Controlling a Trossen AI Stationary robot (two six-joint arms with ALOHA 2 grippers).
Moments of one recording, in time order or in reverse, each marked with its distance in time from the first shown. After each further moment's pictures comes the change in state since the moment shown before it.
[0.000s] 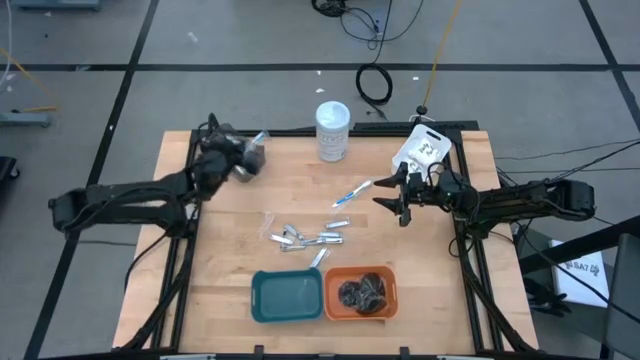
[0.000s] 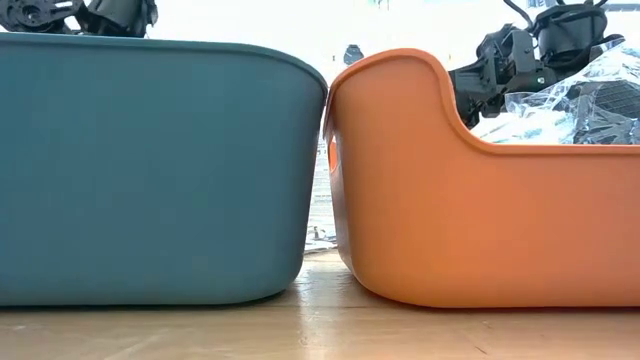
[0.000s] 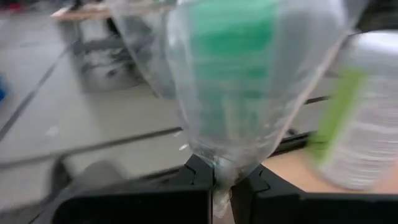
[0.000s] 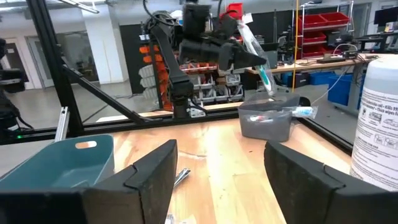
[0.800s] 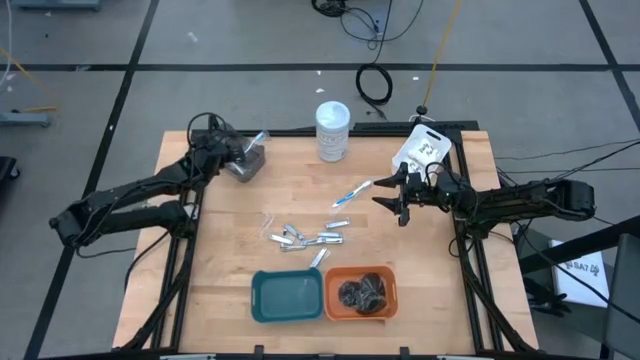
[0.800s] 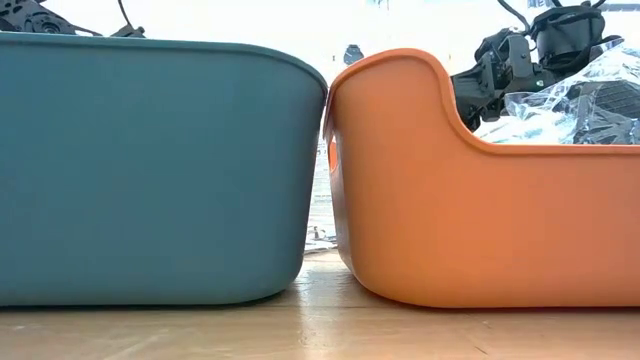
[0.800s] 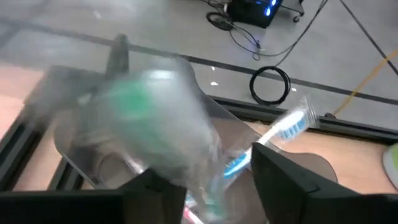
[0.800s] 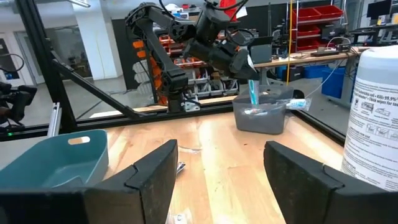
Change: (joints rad) left arm 0.280 0.019 -0.001 -0.330 0.180 -0.477; right arm 0.000 0.000 0.000 -0.027 0.025 0.000
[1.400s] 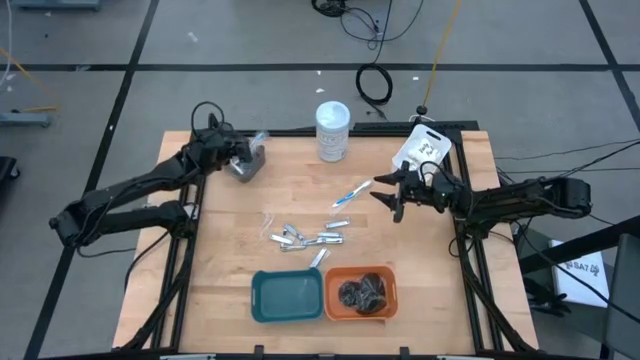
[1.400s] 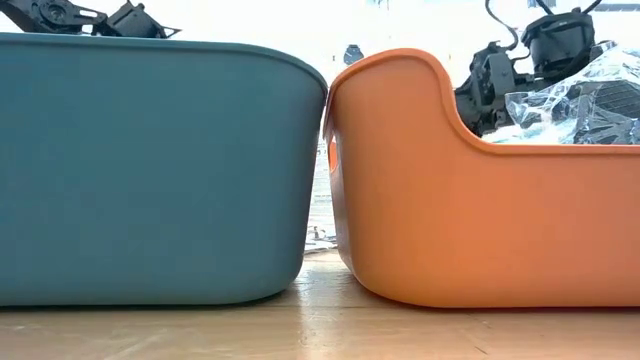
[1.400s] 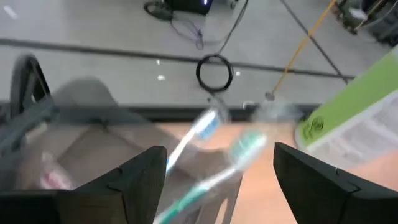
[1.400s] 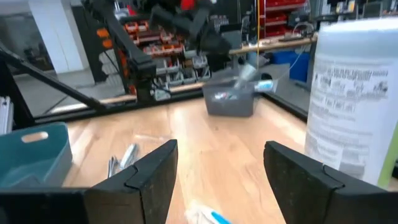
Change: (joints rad) left arm -0.001 -0.003 0.113 0.013 0.220 0.134; right arm 0.003 0.058 0.000 -0.012 0.132 0.001
